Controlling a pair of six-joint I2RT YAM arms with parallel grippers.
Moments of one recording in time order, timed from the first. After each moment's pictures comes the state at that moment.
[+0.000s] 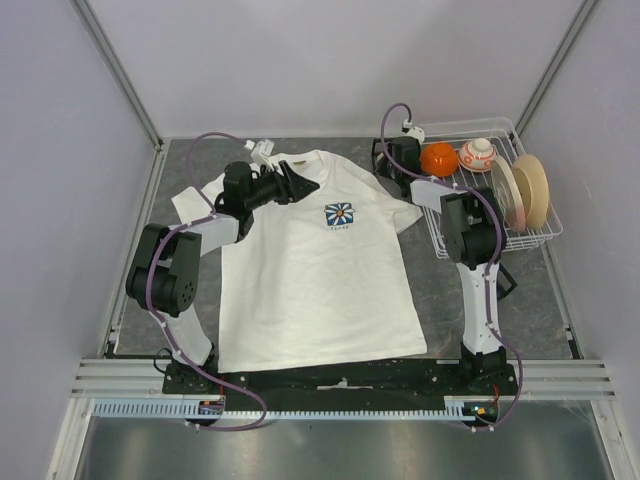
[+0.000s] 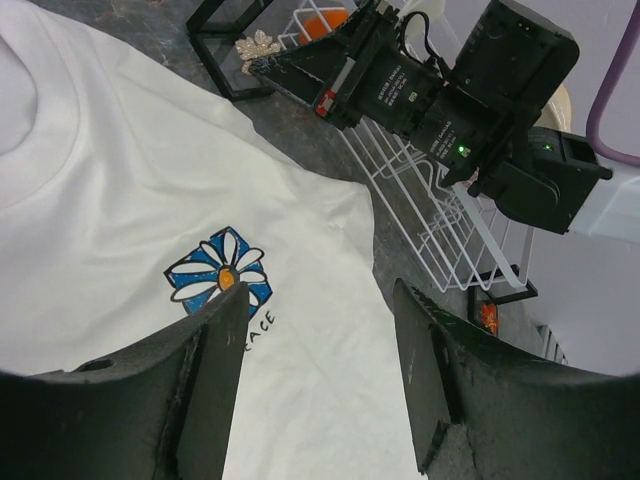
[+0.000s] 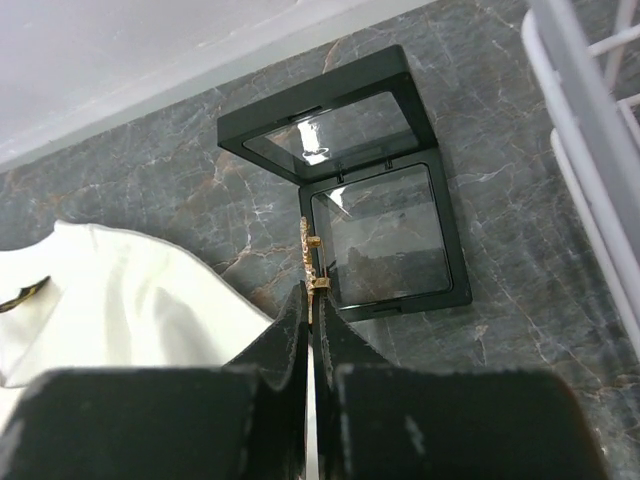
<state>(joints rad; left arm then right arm) -0.26 1.79 1.00 0.64 0.61 -0.64 0.26 2.29 1.59 0.29 0.12 0.54</state>
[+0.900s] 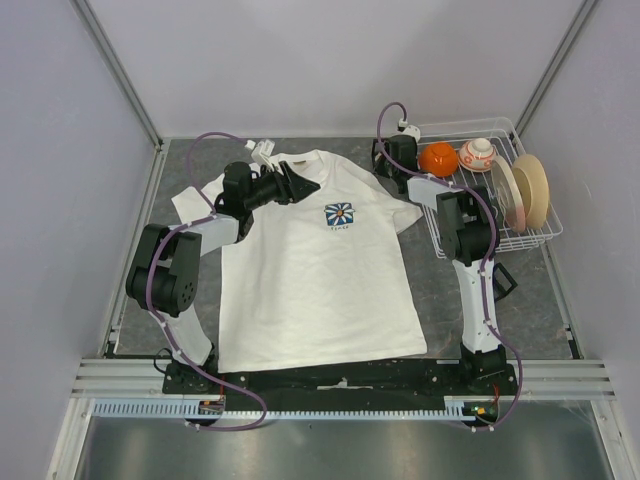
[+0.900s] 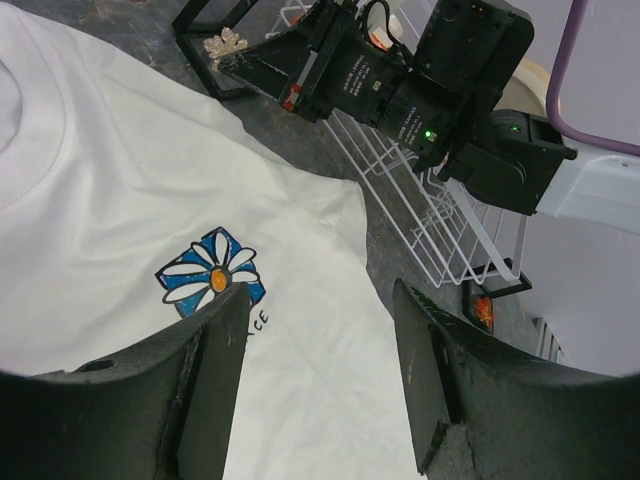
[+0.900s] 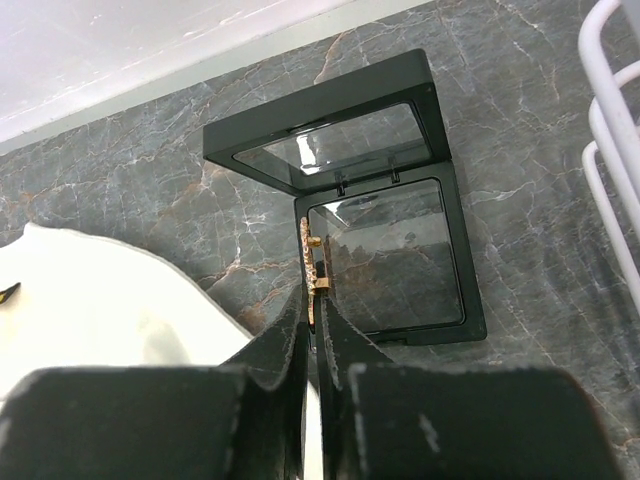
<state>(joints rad) -0.26 1.79 0.99 0.66 0.64 -0.64 0.26 2.38 1.71 0.22 0.11 0.50</state>
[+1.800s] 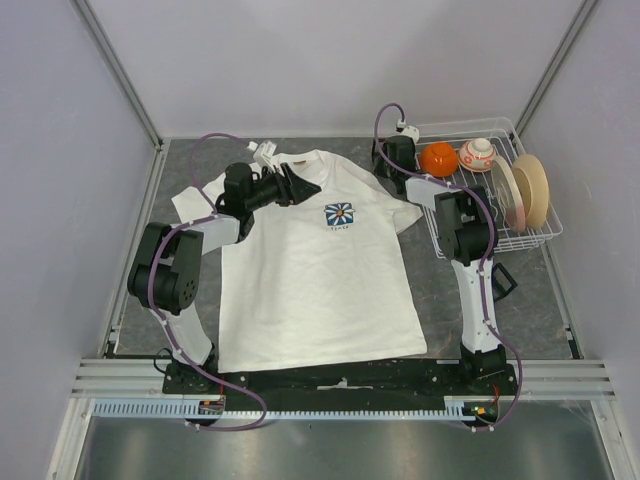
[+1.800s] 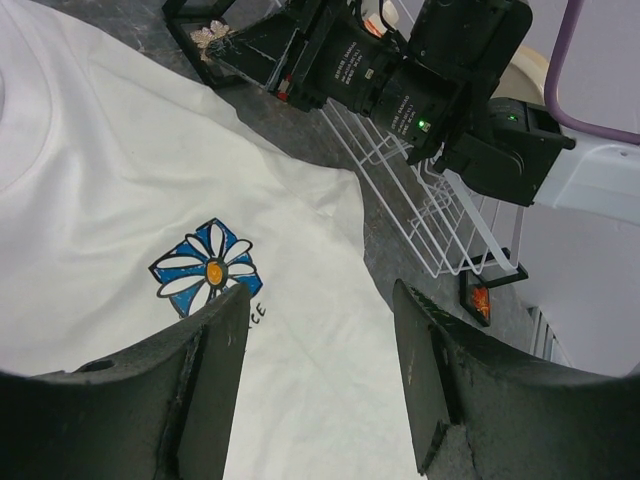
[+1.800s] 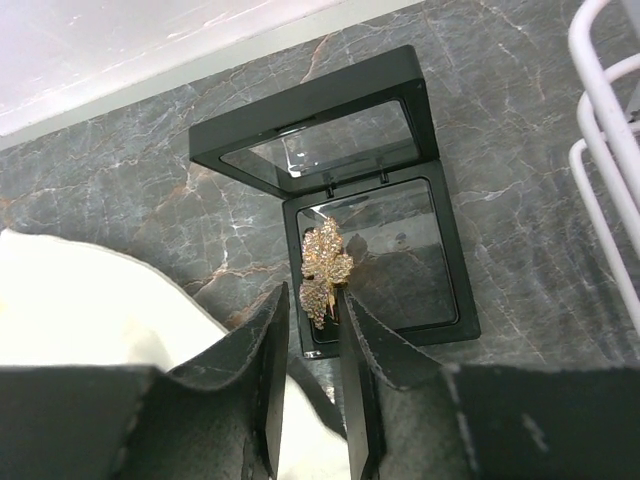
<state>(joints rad) -0.26 1.81 0.99 0.67 0.67 -0.64 0.27 2.39 1.72 0.22 0.15 0.49</state>
